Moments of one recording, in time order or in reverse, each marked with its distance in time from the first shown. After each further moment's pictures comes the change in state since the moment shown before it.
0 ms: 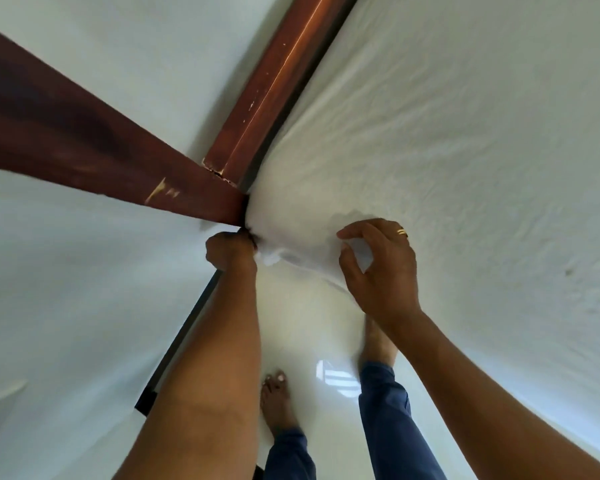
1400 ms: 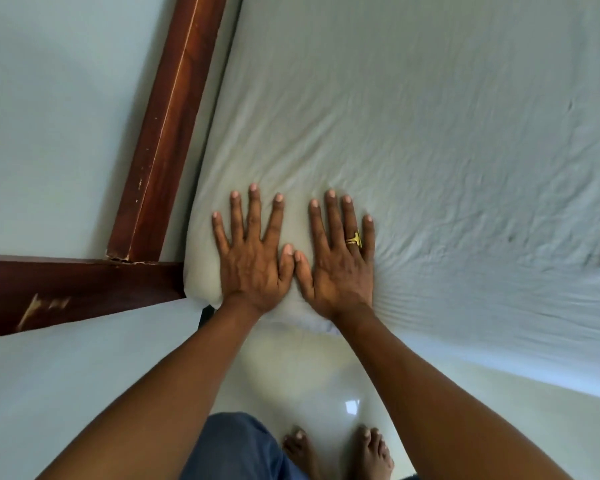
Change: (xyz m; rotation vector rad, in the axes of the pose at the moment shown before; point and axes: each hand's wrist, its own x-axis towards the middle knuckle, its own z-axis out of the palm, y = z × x) left_hand -0.129 0.059 0.052 1.069 -0.013 1.722; right_hand 0.025 0.066 0.033 -0.556 0.007 0.147
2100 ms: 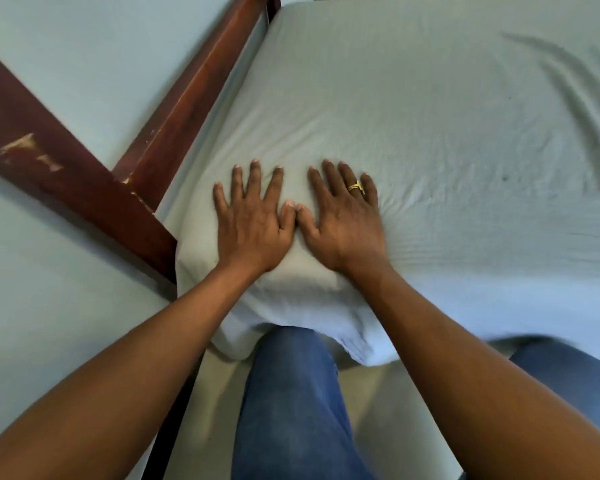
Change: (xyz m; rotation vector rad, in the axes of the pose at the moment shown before) left_hand -0.008 -0.009 0.039 -0.028 0.337 0.025; right_hand -0.014 -0.001 0.031 -0.034 0.360 -0.021
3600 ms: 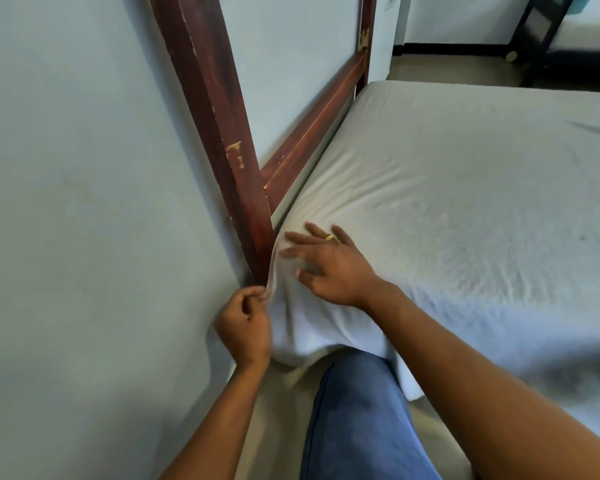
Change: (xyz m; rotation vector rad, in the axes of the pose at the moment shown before) left_hand -0.160 -0.090 0.021 -1.002 0.599 -0.770; right_hand -0.015 -0.123 -0.009 0.275 -0.328 -0.535
